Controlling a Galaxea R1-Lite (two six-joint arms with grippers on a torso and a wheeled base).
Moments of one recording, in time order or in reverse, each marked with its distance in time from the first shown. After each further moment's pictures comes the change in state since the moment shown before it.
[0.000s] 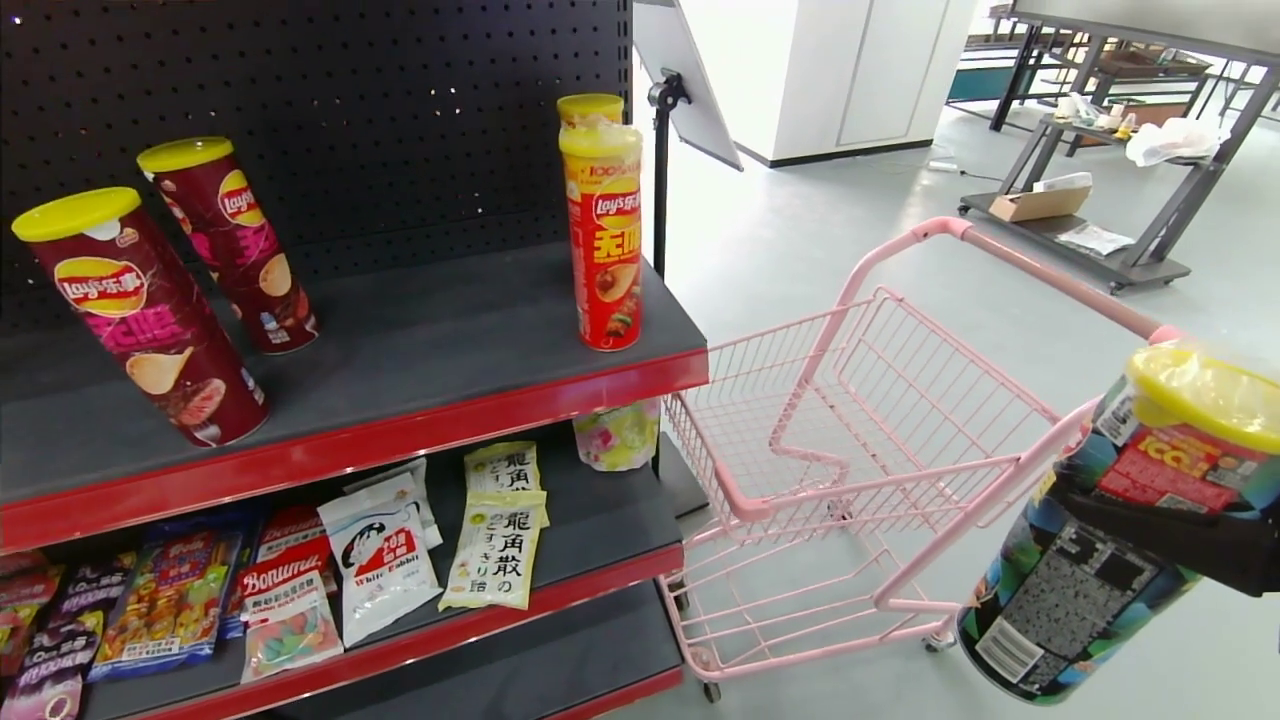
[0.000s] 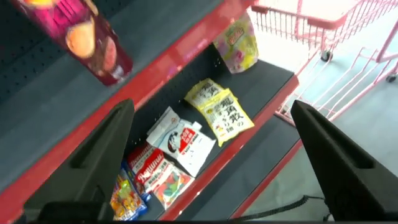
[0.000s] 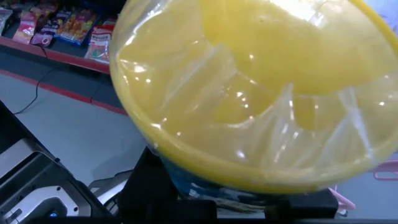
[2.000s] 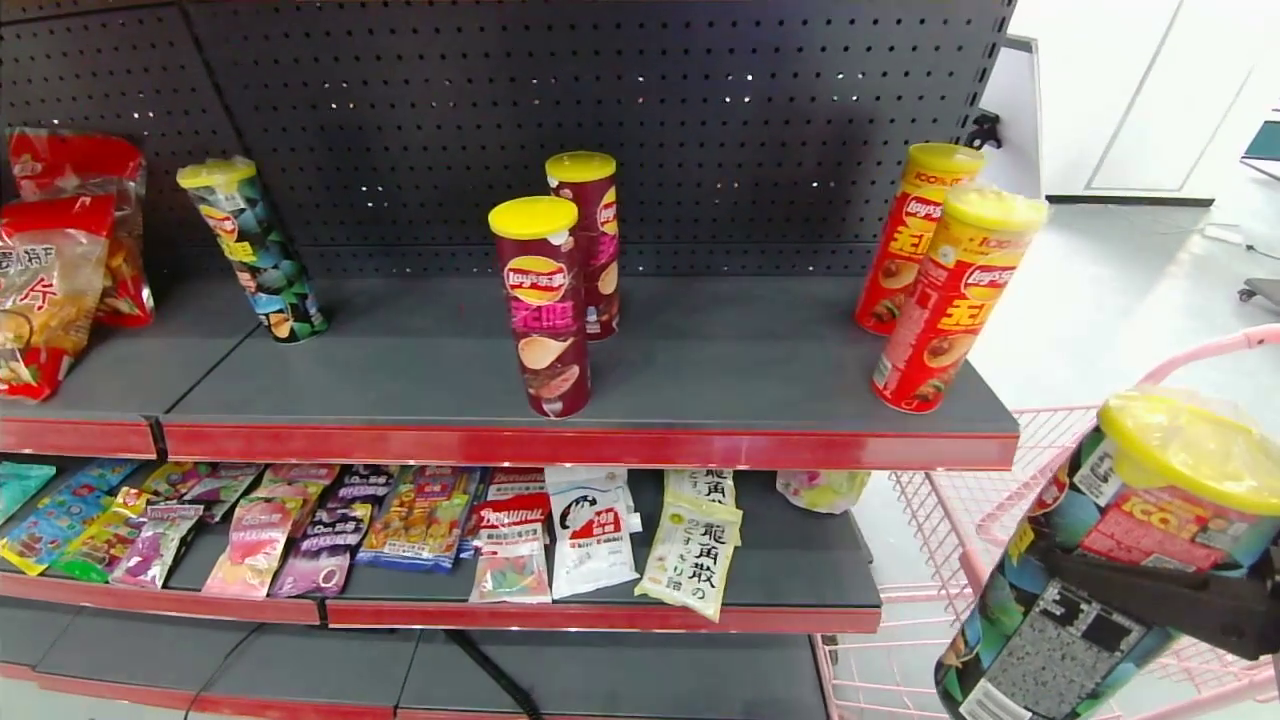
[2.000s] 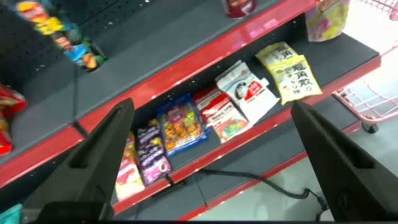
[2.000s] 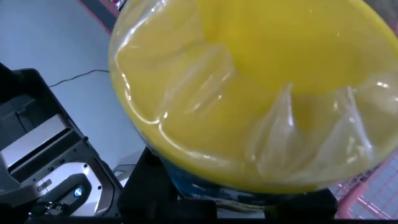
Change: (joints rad) left arm 0.005 0.141 -0.087 -0.003 0.003 -0.006; right arm 0.069 -0.004 0.049 -0.013 0.078 -0.008
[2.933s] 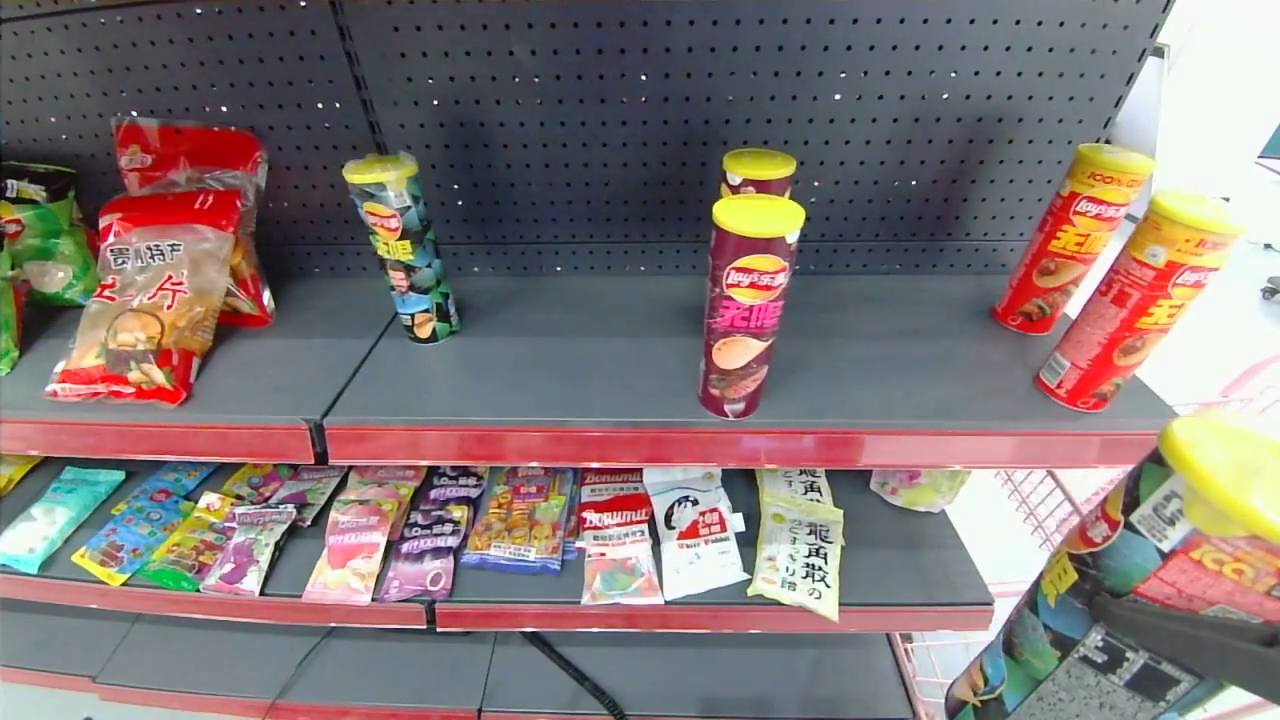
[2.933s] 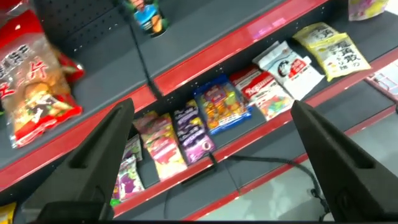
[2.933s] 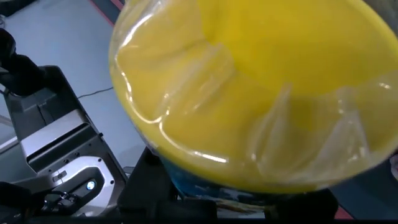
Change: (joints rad) left arm 0.000 -0.007 0.000 0.000 0.005 0.005; right arm 0.017 -0.094 0.039 -0.001 0.046 0.001
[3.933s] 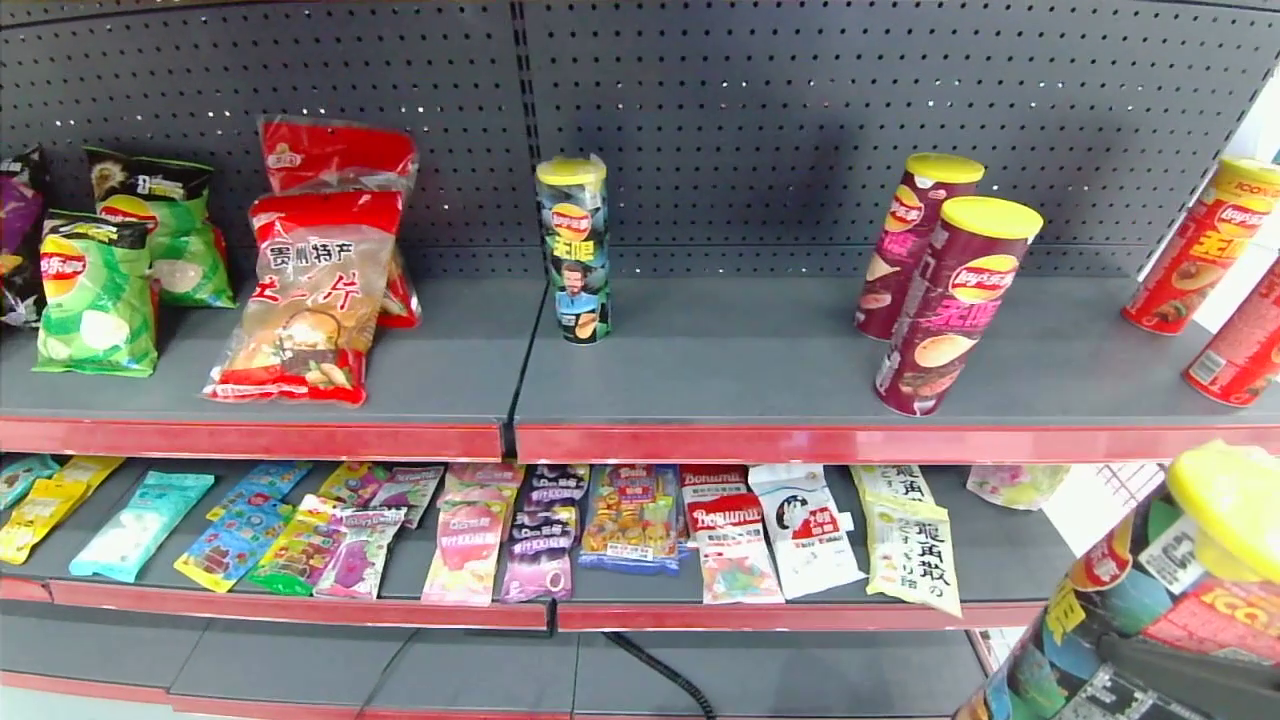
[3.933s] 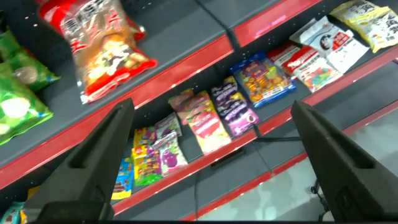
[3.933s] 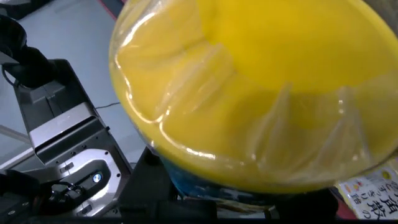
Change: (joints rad) left arm 0.000 -0.002 0.007 0.001 -0.001 0.000; right arm 0.026 -0.029 0.037 0.000 0.008 -0.001
